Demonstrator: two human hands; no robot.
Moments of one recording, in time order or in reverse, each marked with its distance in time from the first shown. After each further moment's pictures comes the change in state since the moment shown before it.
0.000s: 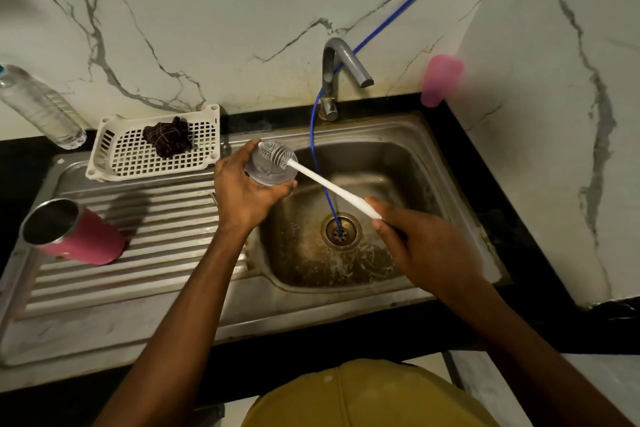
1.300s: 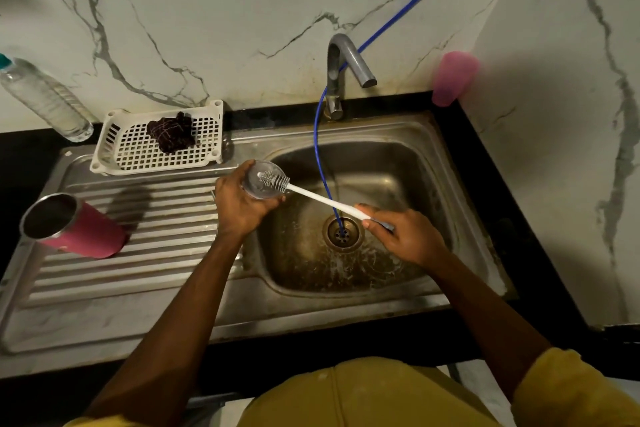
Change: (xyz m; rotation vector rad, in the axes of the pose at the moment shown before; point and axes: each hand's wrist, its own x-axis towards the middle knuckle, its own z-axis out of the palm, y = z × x) left_hand 0.005 -0.064 0.035 0.027 -0.056 -0.173; right_hand 0.051 0.080 0.082 0.254 -0.105 -0.111
